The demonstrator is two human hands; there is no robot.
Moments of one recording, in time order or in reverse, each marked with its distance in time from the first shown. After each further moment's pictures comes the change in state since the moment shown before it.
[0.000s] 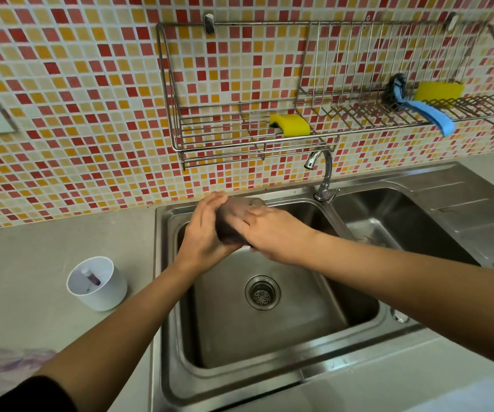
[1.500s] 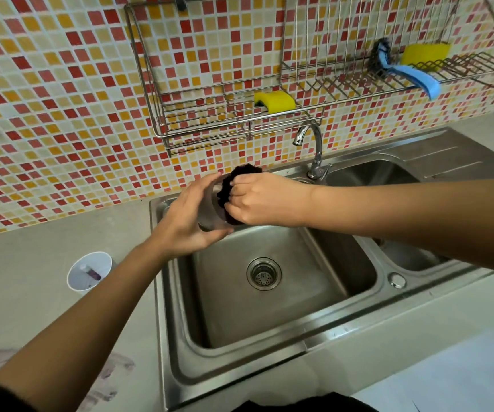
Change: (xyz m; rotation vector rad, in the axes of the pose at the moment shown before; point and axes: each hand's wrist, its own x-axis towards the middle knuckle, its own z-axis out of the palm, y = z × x) left_hand 0.017 0.005 -0.044 -0.044 -0.290 0.135; right_hand -0.006 0.012 -0.028 -0.297 0.082 -0.312
